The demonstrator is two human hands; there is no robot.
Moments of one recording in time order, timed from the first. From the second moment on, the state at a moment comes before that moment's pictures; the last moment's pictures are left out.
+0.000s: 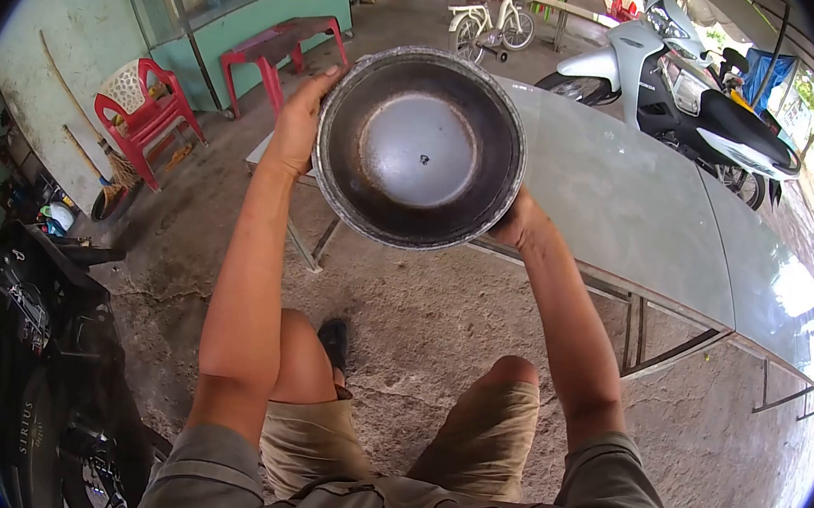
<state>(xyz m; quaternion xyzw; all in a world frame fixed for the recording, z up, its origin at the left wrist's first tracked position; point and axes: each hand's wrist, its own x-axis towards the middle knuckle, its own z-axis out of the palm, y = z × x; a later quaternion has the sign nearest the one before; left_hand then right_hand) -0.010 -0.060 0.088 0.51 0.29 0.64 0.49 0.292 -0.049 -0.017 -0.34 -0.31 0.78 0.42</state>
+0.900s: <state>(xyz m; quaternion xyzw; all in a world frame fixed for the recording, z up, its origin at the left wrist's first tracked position) 0.011 -0.130 0.117 0.64 0.44 0.41 0.47 0.242 -0.156 -0.133 -0.21 -0.21 0.89 0.34</state>
